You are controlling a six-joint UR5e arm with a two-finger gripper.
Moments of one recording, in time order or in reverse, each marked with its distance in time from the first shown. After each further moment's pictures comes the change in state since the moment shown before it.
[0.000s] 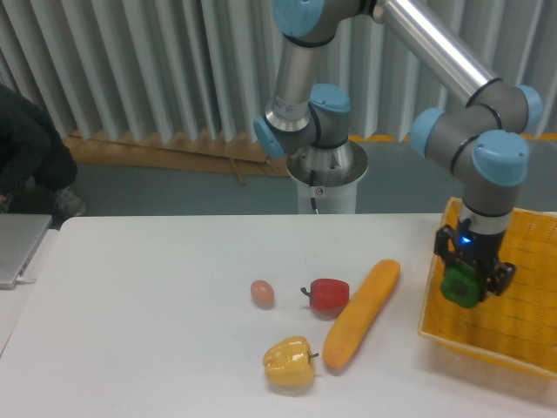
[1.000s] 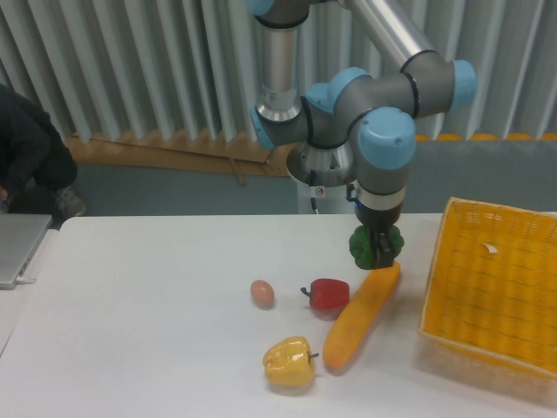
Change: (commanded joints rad) arm -0.271 0.061 0.070 -0.256 0.121 0.272
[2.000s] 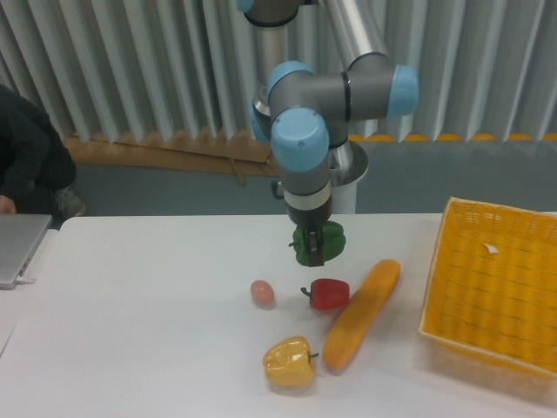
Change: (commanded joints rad) arm -0.163 -0.060 0.023 0.021 -0.032 -0.166
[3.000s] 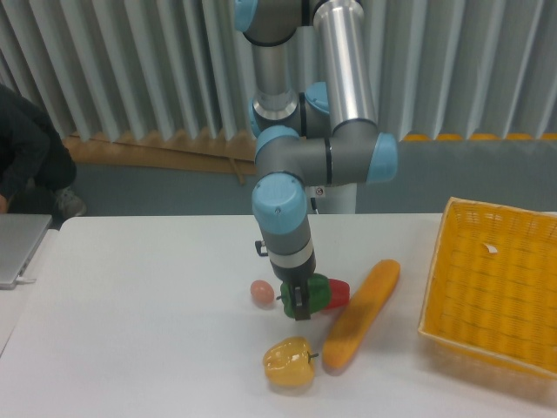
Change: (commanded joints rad) arm -0.041 -0.140 -0.069 0.261 0.014 -0.083
